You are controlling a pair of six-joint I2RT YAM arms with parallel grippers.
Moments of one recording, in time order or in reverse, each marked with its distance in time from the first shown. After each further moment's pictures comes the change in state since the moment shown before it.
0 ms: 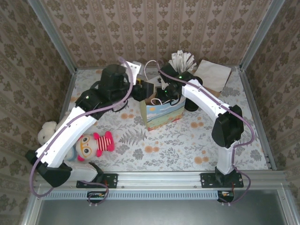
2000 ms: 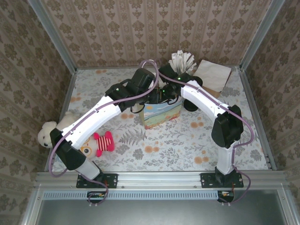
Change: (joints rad) left arm -0.080 0.228 0.025 -0.061 -0.122 -0.238; right arm 0.013 0.000 -0.023 0.105 -0.011 -0.035
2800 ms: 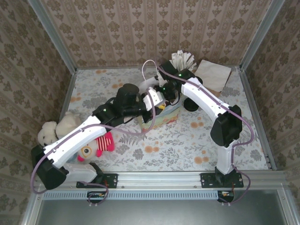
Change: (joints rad) left arm -0.014 -0.323 -0.446 0.407 0.369 0.875; right arm -0.018 0.021 0.100 -0.119 -0.074 0.012
